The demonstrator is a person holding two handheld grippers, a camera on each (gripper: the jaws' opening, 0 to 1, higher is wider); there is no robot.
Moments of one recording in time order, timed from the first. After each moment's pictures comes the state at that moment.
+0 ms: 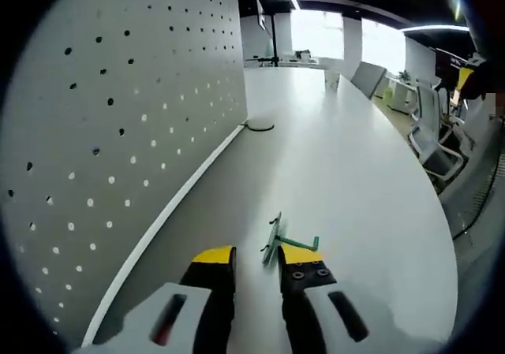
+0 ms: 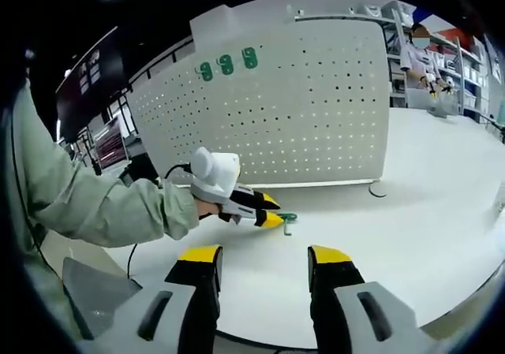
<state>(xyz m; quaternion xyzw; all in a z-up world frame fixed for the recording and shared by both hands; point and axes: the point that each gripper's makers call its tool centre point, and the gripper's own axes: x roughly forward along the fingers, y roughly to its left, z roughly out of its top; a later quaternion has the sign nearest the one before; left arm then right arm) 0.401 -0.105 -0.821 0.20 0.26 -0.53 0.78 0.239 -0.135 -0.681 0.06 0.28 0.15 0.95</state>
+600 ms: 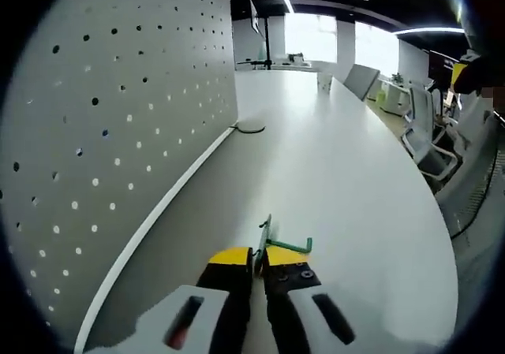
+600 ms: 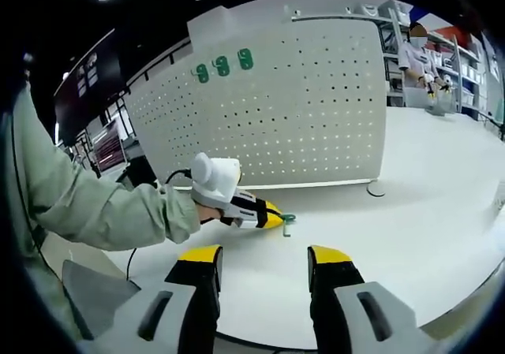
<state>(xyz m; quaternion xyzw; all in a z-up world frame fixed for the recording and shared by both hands) 0.394 -0.116 -0.823 0.20 0.25 -0.55 0.77 0.240 -0.140 -0.681 0.07 0.27 0.14 0.95</state>
